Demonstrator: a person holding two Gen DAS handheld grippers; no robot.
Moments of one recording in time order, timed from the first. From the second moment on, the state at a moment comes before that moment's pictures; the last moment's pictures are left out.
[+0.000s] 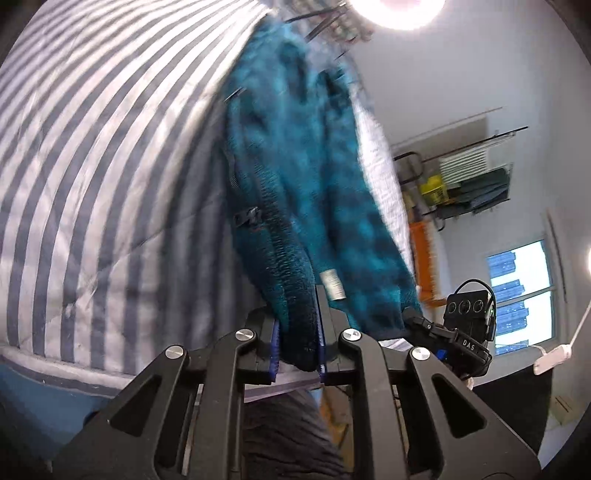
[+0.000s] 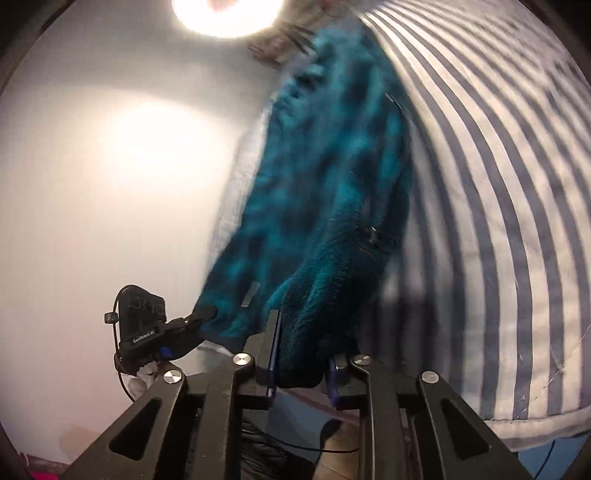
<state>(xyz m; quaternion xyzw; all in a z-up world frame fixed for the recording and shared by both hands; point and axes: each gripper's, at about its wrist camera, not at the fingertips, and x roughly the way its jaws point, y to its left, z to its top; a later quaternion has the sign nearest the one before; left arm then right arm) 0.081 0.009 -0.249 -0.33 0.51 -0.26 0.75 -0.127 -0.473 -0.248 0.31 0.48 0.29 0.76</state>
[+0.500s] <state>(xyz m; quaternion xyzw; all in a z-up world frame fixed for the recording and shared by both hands) 0.102 0.012 -0.161 -0.33 0.47 -0.27 0.77 -0.110 -0.471 -0.153 0.30 0.46 0.28 0.78</state>
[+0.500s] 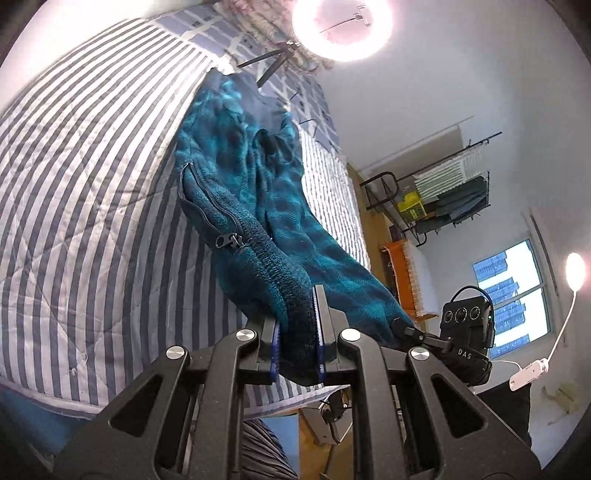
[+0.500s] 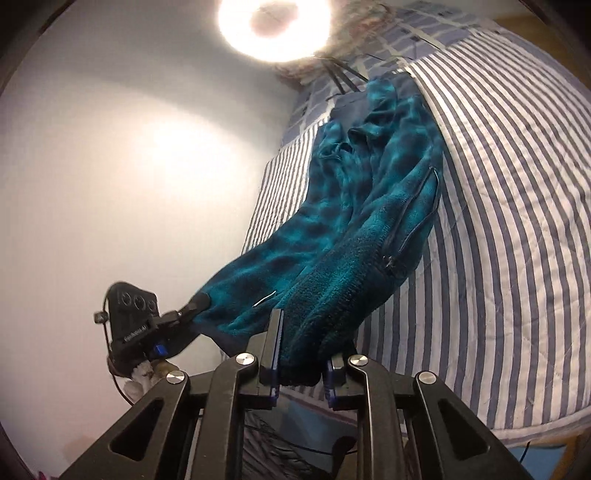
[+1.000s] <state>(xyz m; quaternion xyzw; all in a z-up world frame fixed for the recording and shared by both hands) 0.158 0.012 -0.194 -0.36 0.51 -0.21 0.75 -0.062 -0.493 -0.188 0.38 0.49 0.24 0.74</state>
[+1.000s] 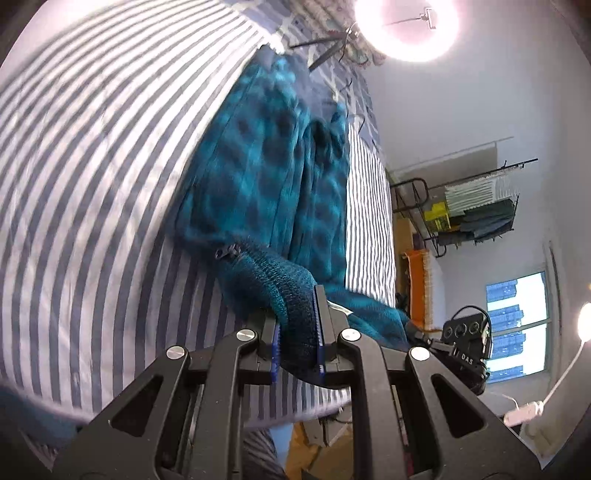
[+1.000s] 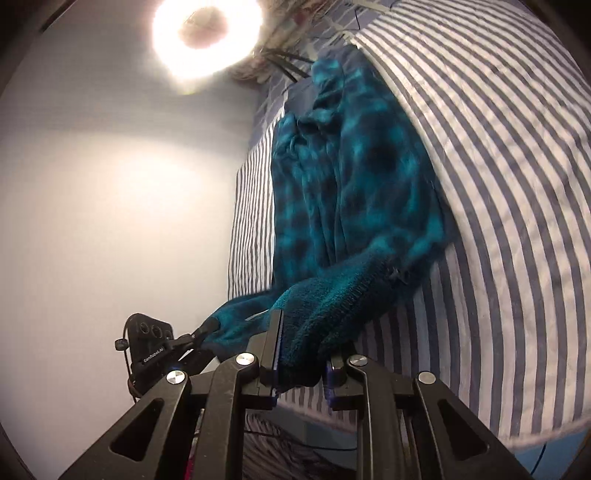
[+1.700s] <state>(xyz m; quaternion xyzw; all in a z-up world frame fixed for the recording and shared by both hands) 0.294 -0.026 -0.258 -0.33 0.54 -0.11 0.77 0.097 -0.499 -0.234 0.37 0.52 0.17 0.75</state>
